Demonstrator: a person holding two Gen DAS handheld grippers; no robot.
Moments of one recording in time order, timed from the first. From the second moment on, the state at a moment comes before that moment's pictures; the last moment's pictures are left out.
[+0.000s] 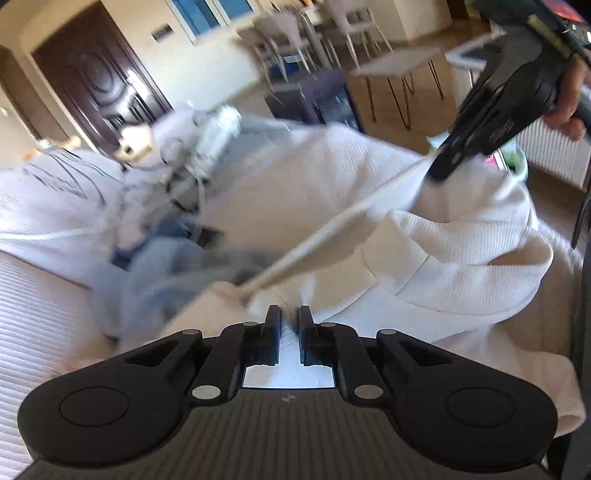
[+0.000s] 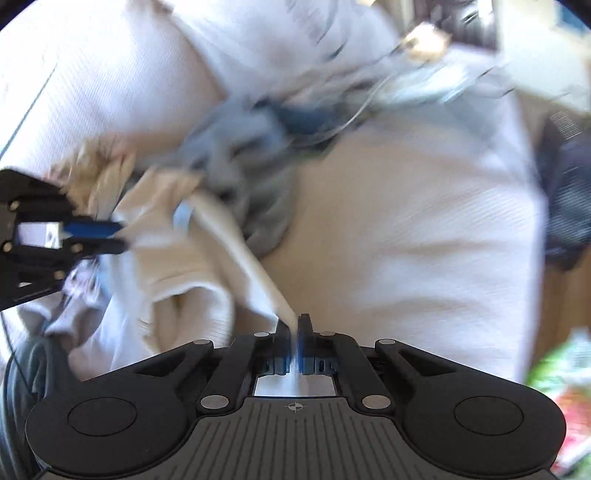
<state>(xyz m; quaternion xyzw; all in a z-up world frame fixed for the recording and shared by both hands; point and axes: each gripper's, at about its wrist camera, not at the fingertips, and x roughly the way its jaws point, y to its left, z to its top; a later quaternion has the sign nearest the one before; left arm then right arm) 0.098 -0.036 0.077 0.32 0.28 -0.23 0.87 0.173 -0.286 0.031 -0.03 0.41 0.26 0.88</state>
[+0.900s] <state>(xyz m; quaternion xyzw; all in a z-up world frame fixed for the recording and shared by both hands) 0.274 -0.089 0.046 0.31 0.35 -0.14 0.88 0.216 -0.403 0.063 0.00 0.38 0.00 0.92</state>
